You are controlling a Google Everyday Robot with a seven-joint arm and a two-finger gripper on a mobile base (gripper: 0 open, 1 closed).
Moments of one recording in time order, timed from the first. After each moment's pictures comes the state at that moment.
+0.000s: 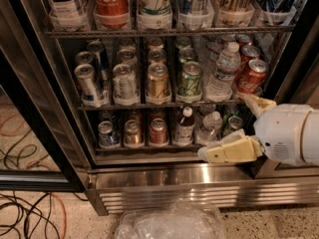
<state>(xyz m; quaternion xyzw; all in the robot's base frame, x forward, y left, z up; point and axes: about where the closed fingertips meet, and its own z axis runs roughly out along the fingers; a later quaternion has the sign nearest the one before) 0.432 -0.136 0.891 -0.38 0.78 0.16 0.47</state>
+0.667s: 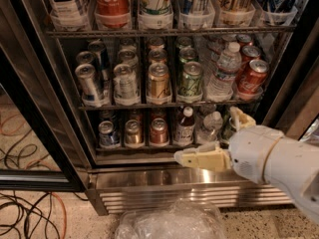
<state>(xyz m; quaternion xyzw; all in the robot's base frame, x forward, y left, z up) 0.435 -0.105 0.863 -0.31 0.77 0.17 0.53</state>
